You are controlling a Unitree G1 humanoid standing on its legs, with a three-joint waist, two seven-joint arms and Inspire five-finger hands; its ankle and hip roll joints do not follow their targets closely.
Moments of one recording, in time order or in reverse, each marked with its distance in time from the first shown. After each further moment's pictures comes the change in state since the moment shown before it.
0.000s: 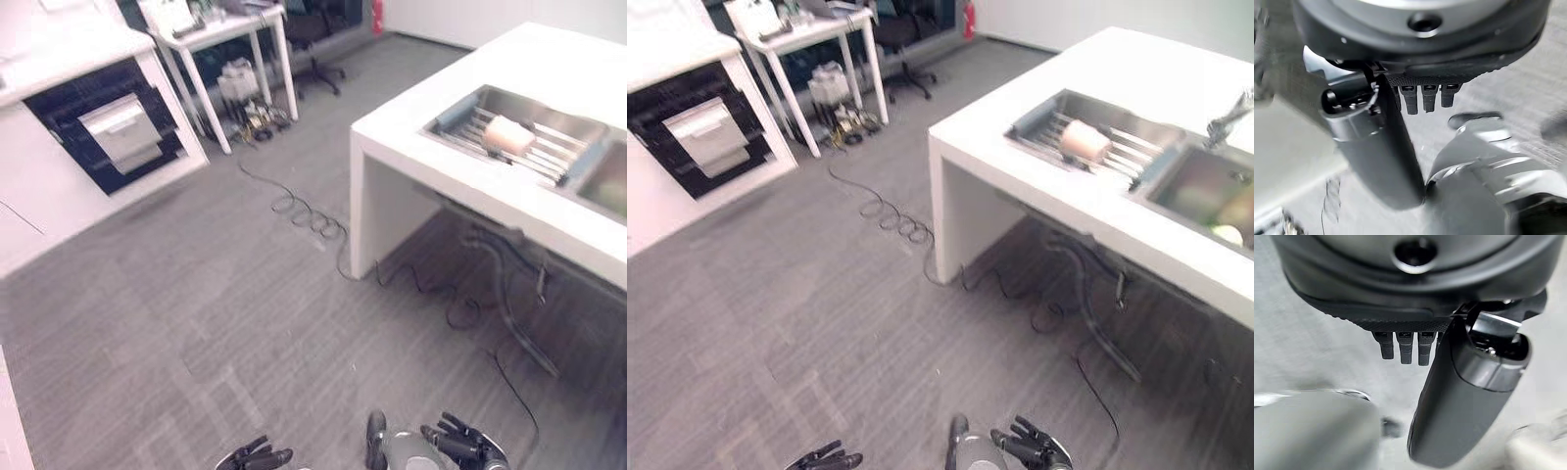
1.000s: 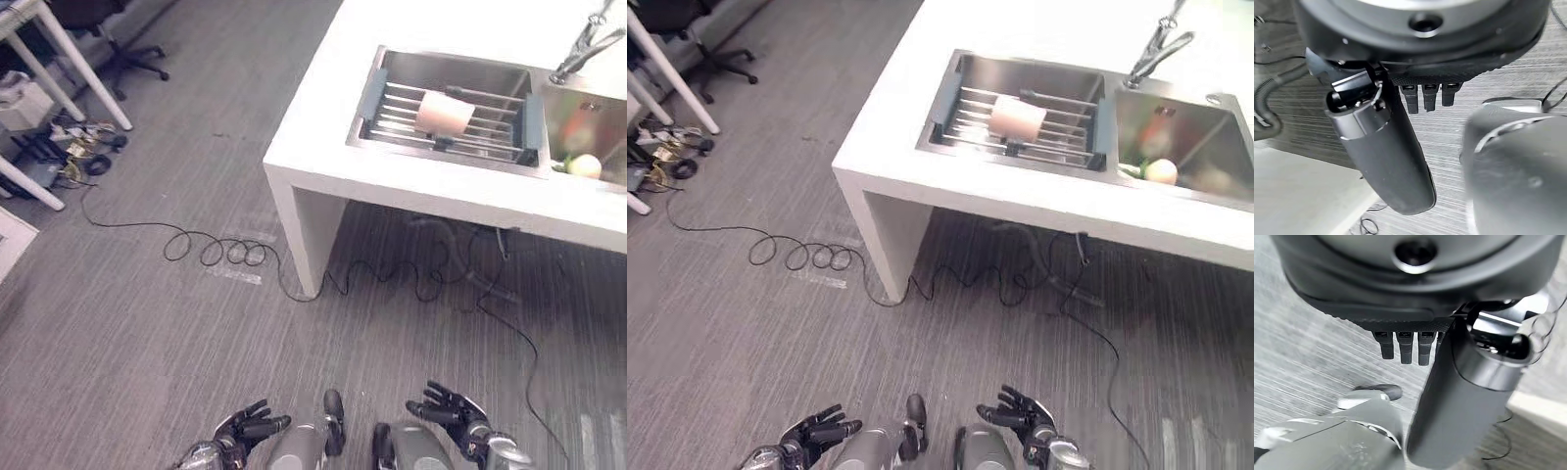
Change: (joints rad) left arm -0.114 0.060 -0.072 -0.005 -0.080 0.008 -0.016; right arm -0.131 0.046 0.061 0.017 0.016 0.030 -0.074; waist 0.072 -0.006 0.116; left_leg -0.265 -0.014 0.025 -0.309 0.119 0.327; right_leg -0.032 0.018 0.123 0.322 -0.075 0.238
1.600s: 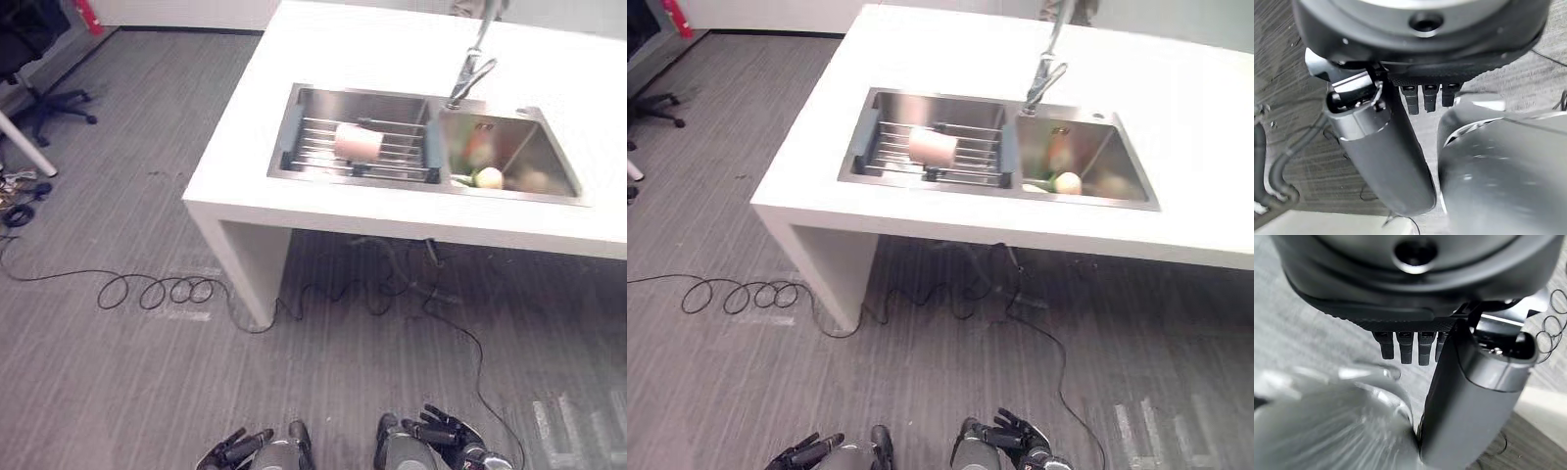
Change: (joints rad) left arm 0.105 -0.011 0.104 0.011 -0.077 0.053 0.075; right arm 0.079 0.048 -0.047 0.028 -0.007 0.083 -0.009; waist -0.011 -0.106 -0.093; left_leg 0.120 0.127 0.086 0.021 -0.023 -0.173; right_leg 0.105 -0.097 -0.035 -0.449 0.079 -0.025
